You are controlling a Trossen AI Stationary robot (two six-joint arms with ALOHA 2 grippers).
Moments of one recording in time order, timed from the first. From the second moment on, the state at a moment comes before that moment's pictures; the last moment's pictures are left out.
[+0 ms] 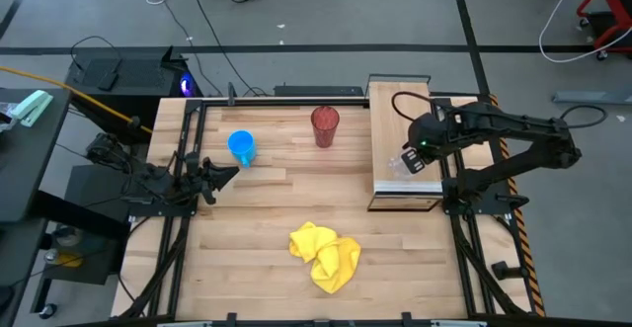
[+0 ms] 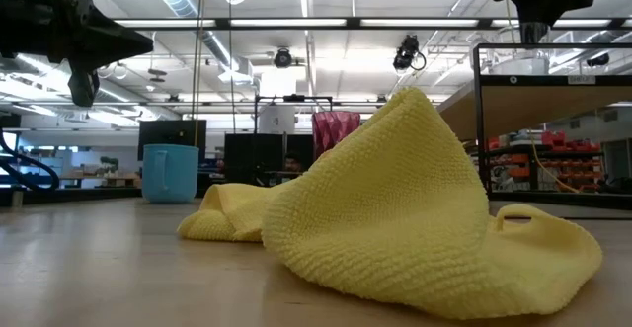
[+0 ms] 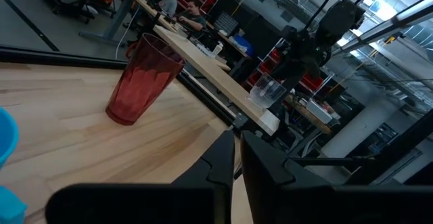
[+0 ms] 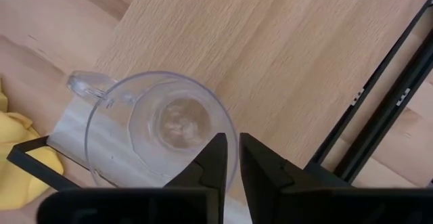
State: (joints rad) left arm -0.55 0.09 0.06 0.10 -0.94 -0.64; right arm -0.07 1.13 1.31 -1.57 0.21 0.94
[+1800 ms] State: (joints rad) left arm -0.16 0.80 1.24 -1.55 -0.79 -1.12; right arm -0.07 0.77 1.31 -0.98 0.06 0.82
